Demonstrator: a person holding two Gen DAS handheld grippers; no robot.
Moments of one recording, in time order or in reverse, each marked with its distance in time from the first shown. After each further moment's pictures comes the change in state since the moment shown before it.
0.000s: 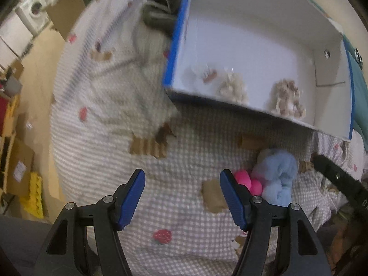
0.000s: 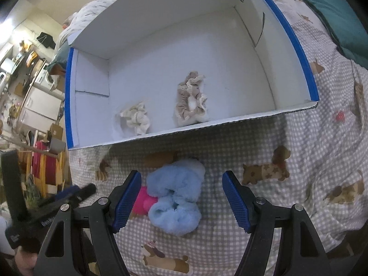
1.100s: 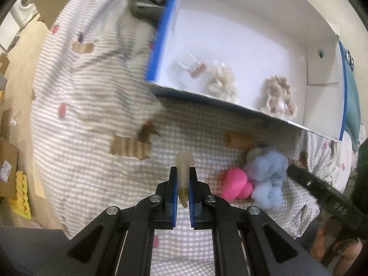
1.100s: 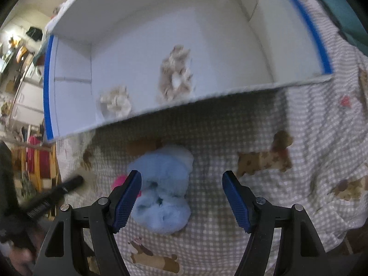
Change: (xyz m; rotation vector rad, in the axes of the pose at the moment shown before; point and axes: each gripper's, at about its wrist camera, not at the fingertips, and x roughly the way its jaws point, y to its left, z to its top) left arm 0.004 0.002 0.000 -0.004 0.015 -0.092; right arm 0.035 -0.012 -0.002 0.012 0.126 -0.035
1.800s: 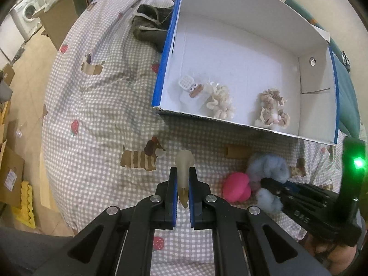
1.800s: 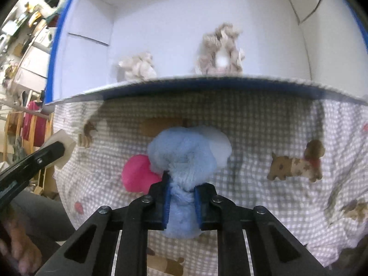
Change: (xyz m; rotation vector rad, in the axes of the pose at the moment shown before) left arm -0.020 0.000 0.010 0.030 -0.096 0.023; right arm 0.022 0.037 -0.008 -0.185 0.045 -0.023
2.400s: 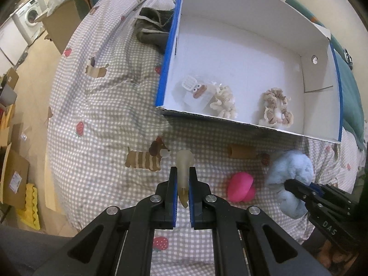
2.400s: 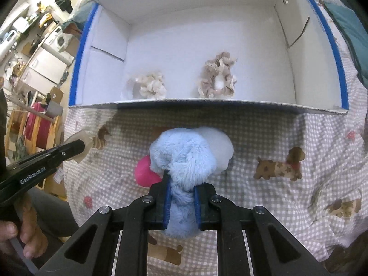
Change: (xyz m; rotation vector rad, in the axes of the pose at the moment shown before) left arm -0.005 -0.001 -0.003 0.014 -0.019 0.033; right arm -0.037 0.004 -0.010 -0.036 -0.100 0.007
